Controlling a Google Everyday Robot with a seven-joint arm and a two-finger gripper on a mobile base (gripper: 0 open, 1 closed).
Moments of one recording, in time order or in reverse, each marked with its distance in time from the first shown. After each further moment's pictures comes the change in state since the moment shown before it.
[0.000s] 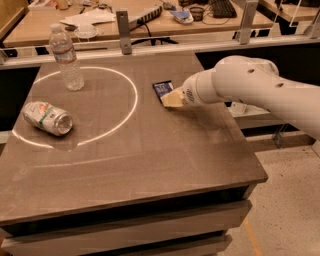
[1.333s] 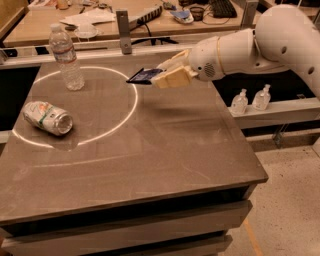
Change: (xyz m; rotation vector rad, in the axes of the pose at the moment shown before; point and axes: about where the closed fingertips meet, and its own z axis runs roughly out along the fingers) arm -0.082 0.061 -0.082 -0.518 -0.288 -0.358
